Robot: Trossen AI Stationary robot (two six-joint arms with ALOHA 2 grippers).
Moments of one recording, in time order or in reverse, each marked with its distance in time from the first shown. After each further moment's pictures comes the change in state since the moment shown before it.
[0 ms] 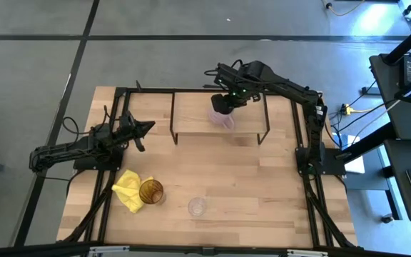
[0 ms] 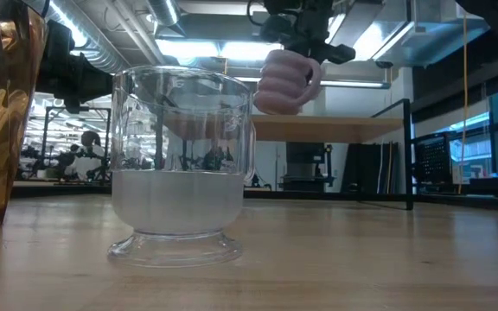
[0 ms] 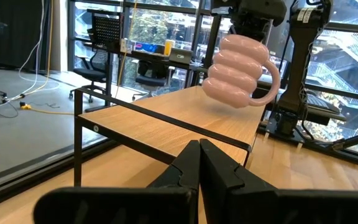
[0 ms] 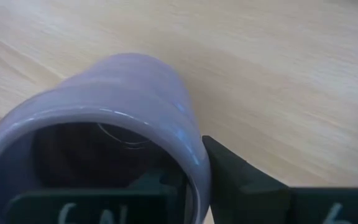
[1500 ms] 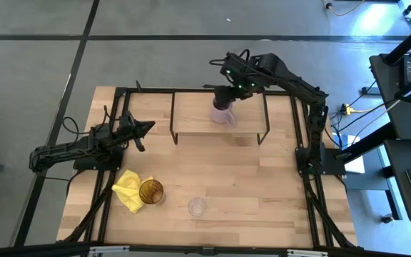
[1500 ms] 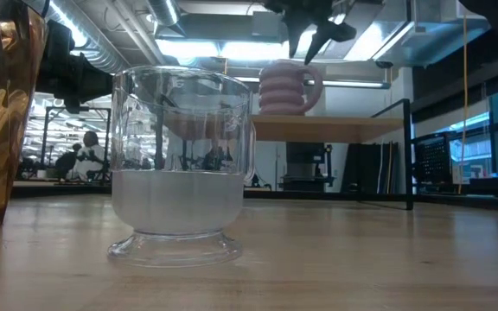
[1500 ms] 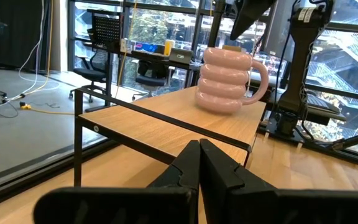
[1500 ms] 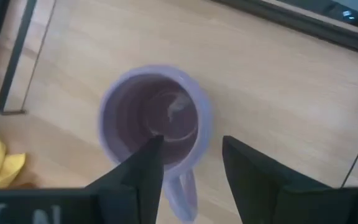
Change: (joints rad) left arm 0.000 0.000 0.000 0.000 0.000 0.000; right arm 0.015 -0.010 0.192 -0.069 0.044 -0.045
